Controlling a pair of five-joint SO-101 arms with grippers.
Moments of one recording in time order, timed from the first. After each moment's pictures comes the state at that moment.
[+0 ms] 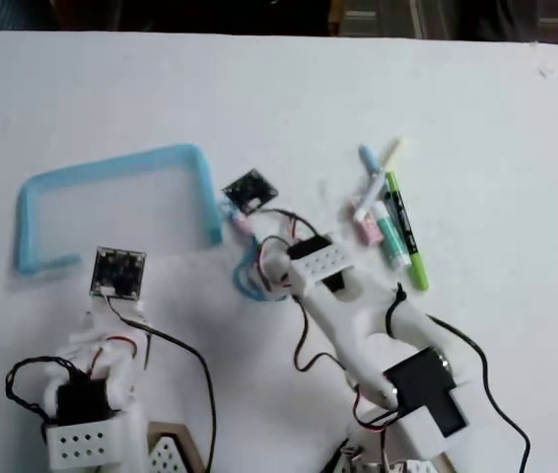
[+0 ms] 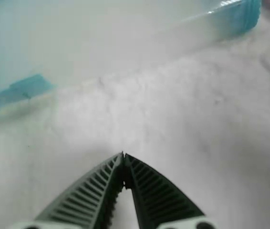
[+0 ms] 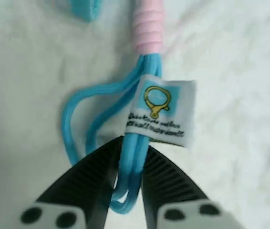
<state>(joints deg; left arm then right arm) -14.2 -103.5 97.2 70.4 -13.9 -27.8 -1.5 41.3 38.8 12.5</state>
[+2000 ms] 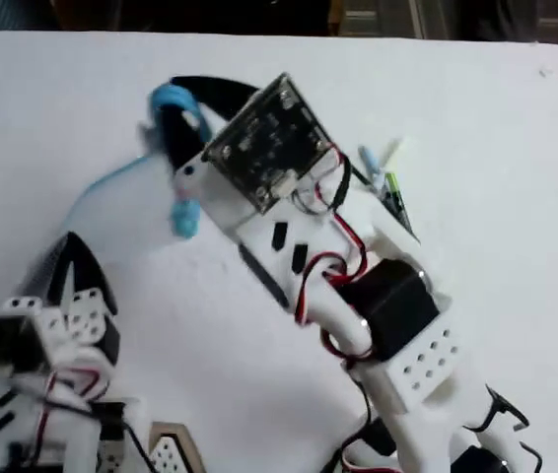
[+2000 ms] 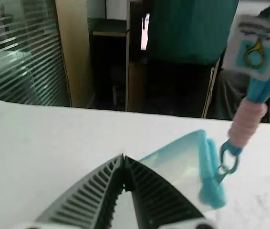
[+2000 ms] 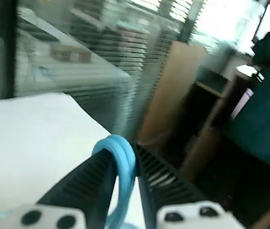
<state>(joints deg) -9.6 -104.4 54.6 68.2 2.5 -41.2 -33.1 -3.0 44.5 17.7</state>
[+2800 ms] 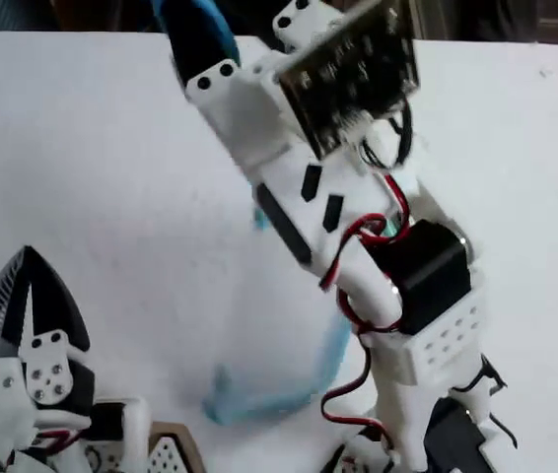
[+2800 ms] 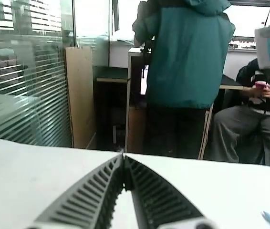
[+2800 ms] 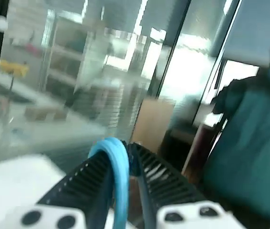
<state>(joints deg) -9.6 -97.8 34.0 75.1 2.5 -37.2 -16.5 -37.2 53.5 13.2</state>
